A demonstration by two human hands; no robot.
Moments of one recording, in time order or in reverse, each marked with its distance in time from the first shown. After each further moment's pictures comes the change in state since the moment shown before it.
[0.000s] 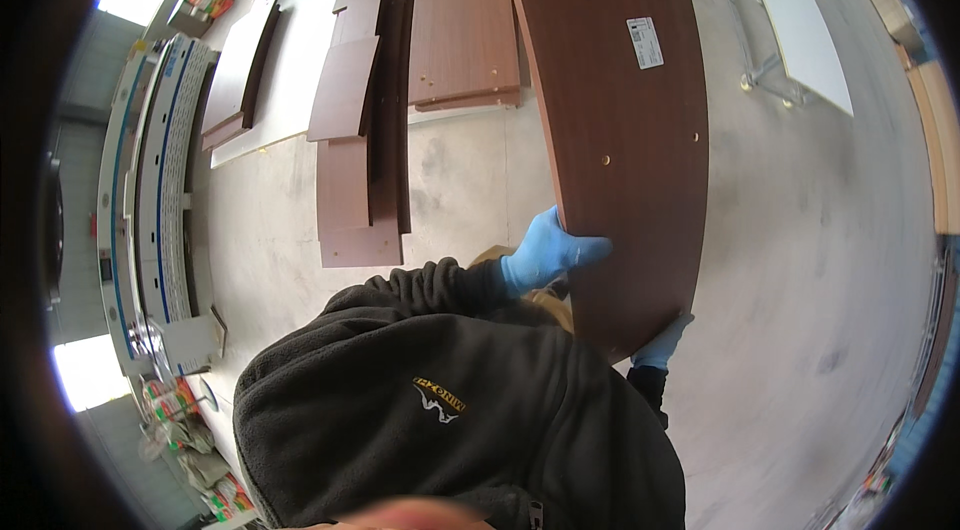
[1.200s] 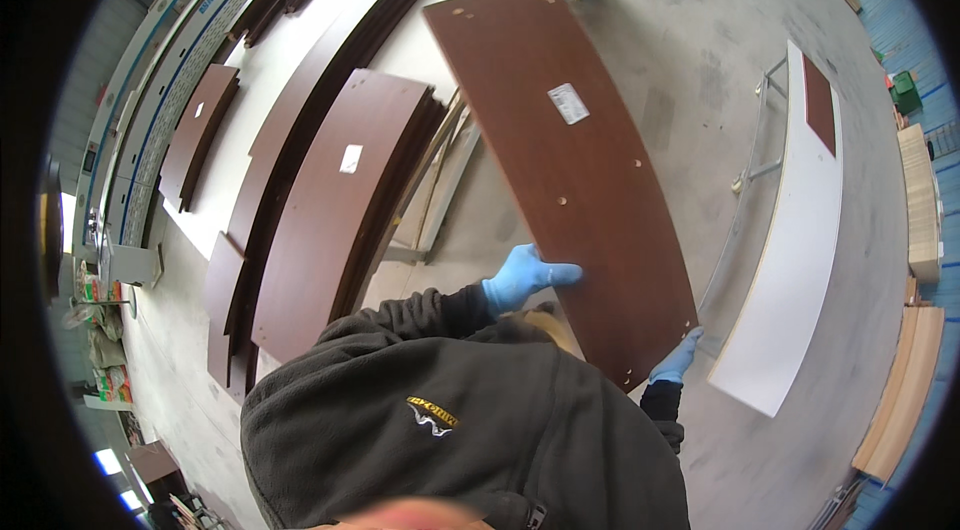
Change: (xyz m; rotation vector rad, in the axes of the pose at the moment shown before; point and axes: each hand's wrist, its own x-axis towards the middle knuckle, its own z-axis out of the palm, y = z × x) left_hand 0.794 0.275 -0.046 -0.272 0.302 0.044; right_hand 0.805 -0.481 0.490 -0.276 -0.234 -0.029
